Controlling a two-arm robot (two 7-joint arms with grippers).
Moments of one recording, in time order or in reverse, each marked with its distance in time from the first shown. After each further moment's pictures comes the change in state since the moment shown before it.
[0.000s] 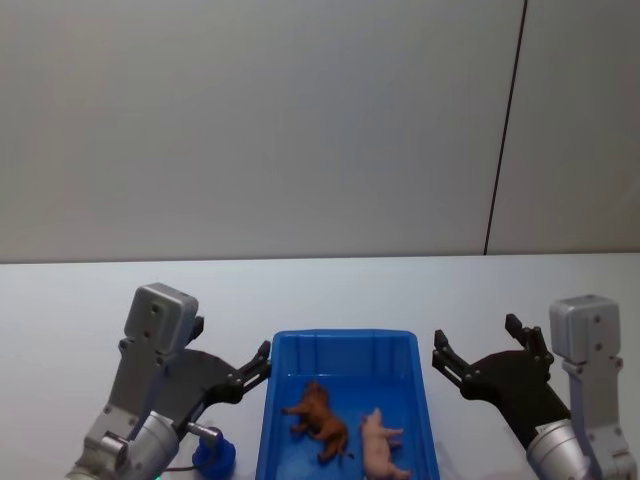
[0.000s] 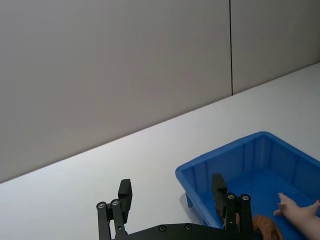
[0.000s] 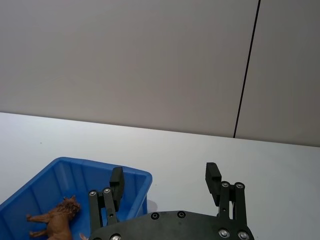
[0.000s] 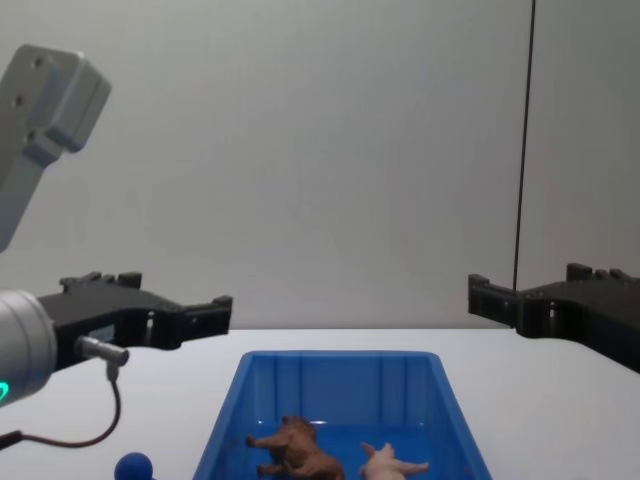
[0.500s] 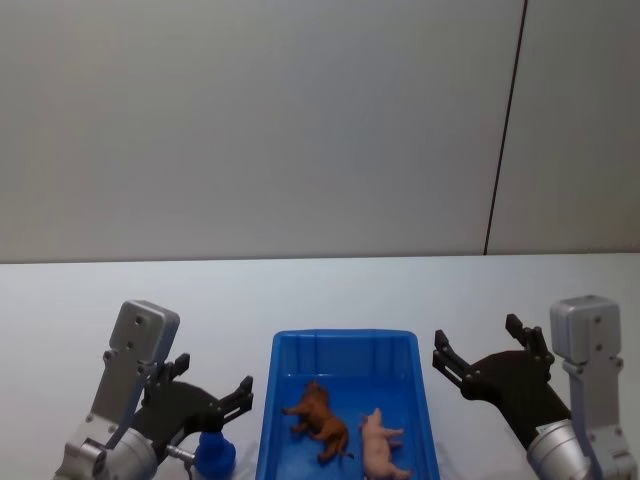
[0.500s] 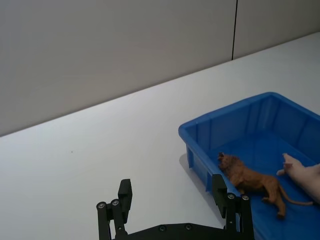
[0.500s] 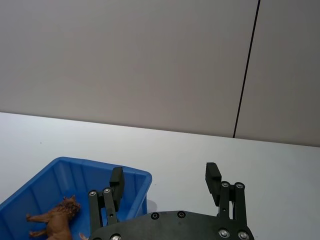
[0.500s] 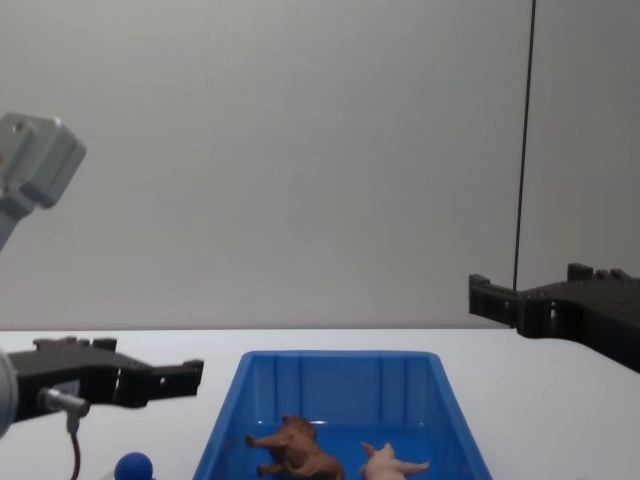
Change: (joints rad) left arm 0.004 0.029 -0.031 0.048 -0.073 0.098 -0.069; right arm -0.001 0.001 0.000 -0.001 0.000 0.000 -0.001
